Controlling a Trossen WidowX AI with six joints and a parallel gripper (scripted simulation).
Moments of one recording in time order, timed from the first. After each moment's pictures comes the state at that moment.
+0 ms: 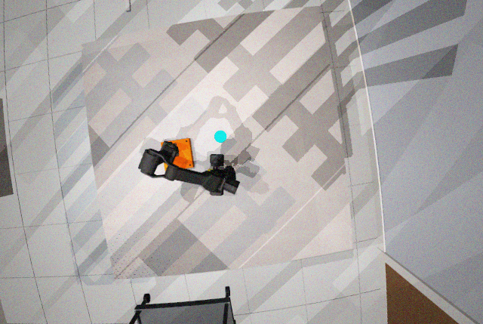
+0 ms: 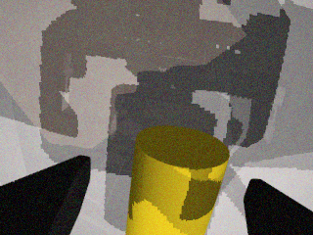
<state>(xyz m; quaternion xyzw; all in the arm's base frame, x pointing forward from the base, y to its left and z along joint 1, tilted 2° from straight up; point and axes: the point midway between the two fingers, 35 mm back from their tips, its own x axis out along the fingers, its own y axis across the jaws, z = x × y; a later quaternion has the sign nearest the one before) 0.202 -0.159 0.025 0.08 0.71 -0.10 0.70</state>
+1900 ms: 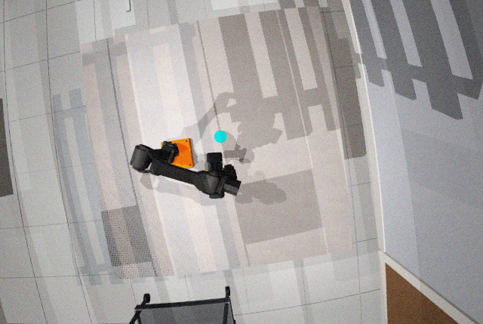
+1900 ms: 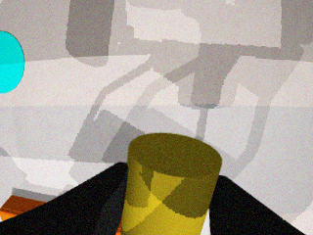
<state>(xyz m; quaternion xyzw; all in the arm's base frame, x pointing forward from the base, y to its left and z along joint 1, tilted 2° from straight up) 0.212 -0.145 0.133 0.05 0.71 -0.07 0.70</state>
